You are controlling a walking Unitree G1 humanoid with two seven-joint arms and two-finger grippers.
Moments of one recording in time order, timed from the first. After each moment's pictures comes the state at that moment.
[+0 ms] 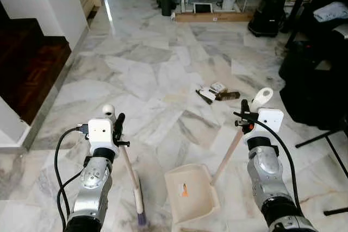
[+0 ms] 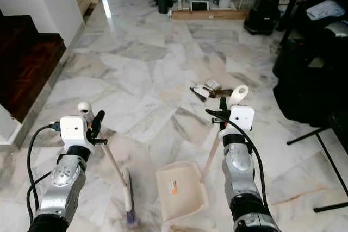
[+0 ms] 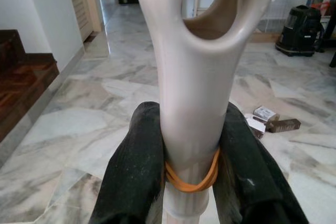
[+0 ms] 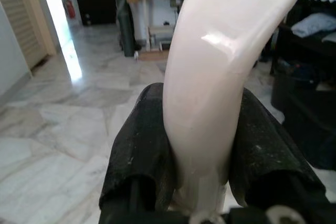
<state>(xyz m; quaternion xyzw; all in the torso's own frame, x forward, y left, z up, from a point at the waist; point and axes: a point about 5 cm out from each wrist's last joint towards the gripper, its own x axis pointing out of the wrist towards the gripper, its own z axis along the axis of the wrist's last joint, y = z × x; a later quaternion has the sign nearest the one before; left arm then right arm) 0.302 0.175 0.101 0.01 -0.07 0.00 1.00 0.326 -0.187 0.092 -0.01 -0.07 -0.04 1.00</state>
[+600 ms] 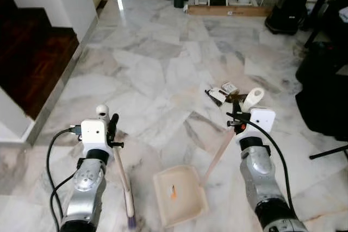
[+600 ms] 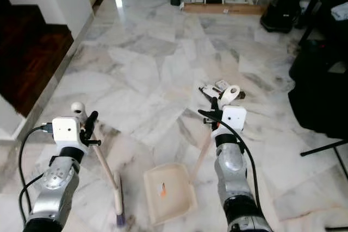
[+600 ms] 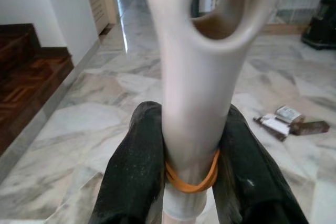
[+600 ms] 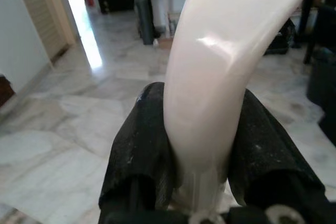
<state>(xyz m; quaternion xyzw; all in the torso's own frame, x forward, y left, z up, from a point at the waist) 0.297 0.166 0.100 0.02 -0.06 -0.02 1.00 0.318 -0.185 0.086 0.01 -0.05 -0.05 1.00</state>
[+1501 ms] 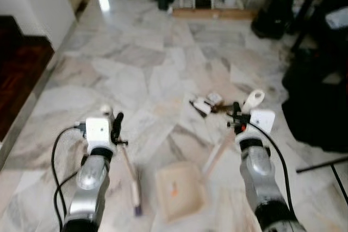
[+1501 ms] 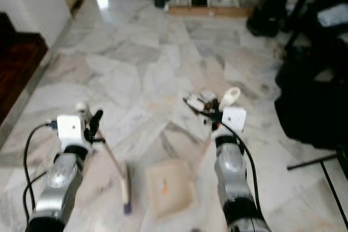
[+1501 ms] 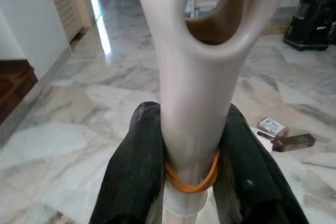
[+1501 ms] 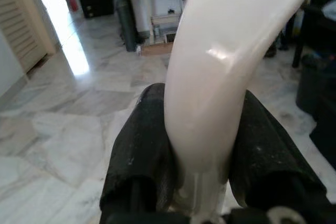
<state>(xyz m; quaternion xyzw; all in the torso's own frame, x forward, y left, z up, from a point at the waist) 0.298 0.174 0.104 0.02 -0.06 0.00 1.00 0.324 -0.173 0.092 0.02 -0.06 -0.04 1.00</state>
